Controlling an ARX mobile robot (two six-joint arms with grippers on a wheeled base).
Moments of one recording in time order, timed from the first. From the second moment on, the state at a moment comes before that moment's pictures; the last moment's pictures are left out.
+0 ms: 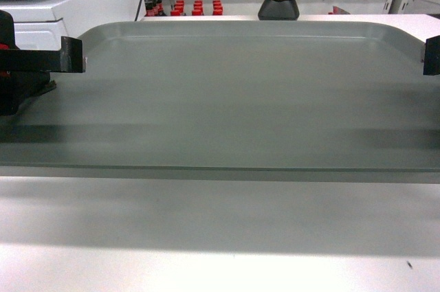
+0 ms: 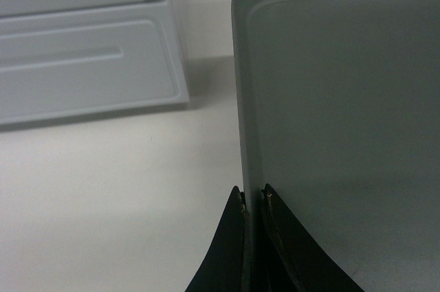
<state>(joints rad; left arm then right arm) -0.34 1.23 0.67 0.08 -0.27 -0.10 0.38 1.24 0.71 -0.02 0.29 0.25</state>
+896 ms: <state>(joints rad) -0.40 1.27 0.72 0.00 -0.44 -0.13 0.39 1.24 0.70 0.06 0.33 0.24</state>
